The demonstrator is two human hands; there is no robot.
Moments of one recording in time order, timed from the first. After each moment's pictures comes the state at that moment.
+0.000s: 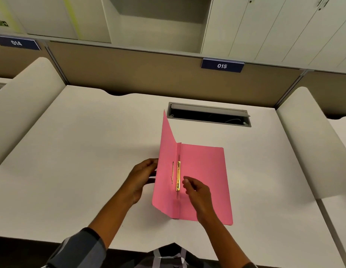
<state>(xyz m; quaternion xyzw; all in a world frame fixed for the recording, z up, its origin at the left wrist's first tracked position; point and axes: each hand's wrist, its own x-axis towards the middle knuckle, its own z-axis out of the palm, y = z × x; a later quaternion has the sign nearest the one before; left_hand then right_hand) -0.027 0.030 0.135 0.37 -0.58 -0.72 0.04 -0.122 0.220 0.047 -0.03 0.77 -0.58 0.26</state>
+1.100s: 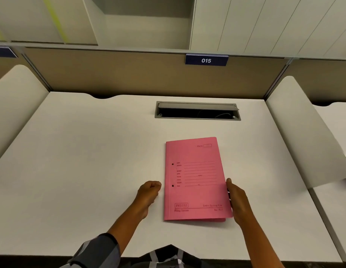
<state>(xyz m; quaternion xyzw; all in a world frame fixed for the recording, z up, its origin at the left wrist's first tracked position) -0.053 0.085 0.058 0.48 -0.61 -0.62 -0.07 -0.208 0.358 0.030 0.13 0.76 -0.56 0.30</state>
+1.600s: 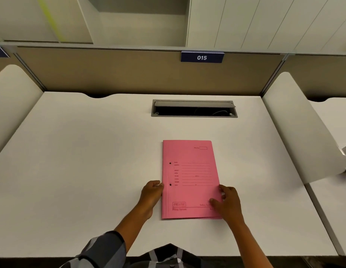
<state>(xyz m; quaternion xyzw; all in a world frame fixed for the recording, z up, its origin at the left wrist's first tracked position) -0.065 0.104 0.041 0.48 -0.62 -0.62 -0.08 -0.190 0.364 -0.008 -0.05 0.93 -0.32 0.19</state>
